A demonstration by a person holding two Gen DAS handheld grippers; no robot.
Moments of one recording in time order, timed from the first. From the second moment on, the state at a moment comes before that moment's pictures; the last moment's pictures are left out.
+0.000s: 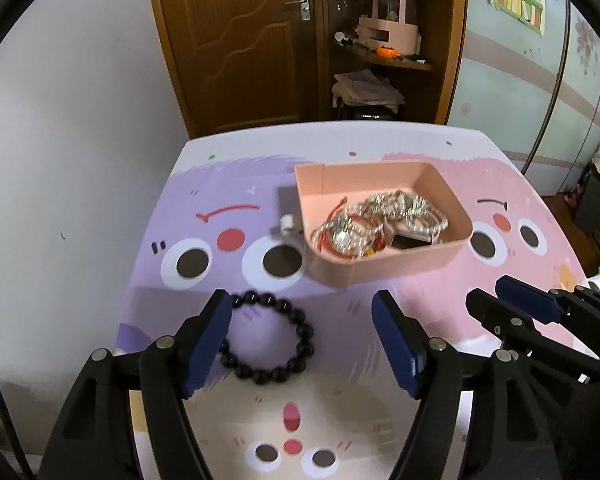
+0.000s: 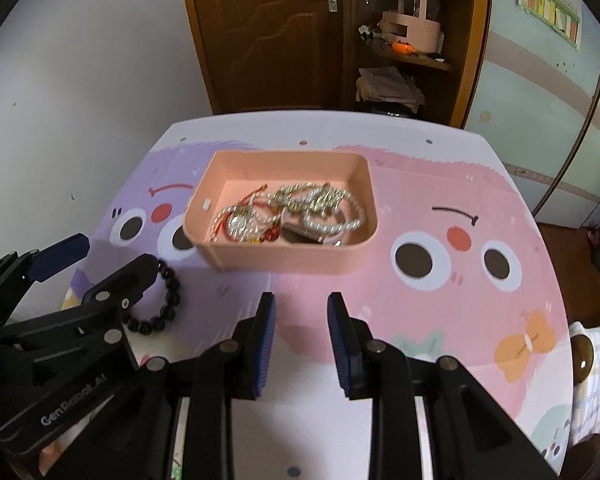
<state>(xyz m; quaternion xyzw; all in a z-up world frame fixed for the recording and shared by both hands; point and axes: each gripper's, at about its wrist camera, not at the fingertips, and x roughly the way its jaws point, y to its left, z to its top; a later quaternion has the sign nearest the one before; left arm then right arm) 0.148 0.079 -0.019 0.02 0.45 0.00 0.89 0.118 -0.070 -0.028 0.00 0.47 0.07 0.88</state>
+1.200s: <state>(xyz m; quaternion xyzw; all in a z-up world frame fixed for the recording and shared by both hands) 0.124 0.185 -0.084 -0.05 0.54 0.05 0.84 0.174 0.044 -0.079 0.00 0.59 0.16 0.79</state>
